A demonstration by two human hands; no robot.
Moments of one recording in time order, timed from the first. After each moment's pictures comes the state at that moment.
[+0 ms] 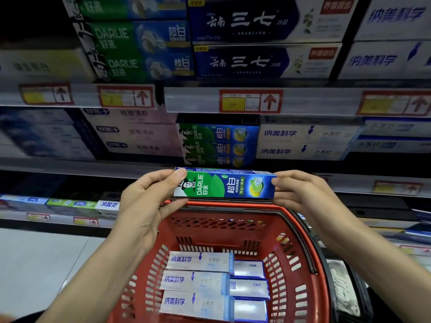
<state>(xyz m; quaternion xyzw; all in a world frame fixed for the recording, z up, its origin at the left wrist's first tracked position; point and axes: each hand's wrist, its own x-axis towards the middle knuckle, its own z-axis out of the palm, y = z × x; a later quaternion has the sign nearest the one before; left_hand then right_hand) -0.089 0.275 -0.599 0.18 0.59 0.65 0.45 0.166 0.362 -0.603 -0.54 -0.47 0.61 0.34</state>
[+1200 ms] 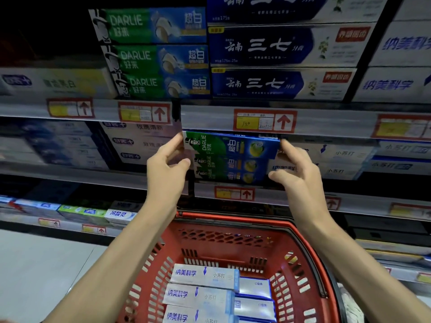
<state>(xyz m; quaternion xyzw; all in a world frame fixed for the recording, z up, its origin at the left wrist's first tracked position) -0.108 0.340 -0.587 0.37 0.65 0.62 0.23 0.115 0.382 -0.583 -0.46 -0.61 0.45 0.47</state>
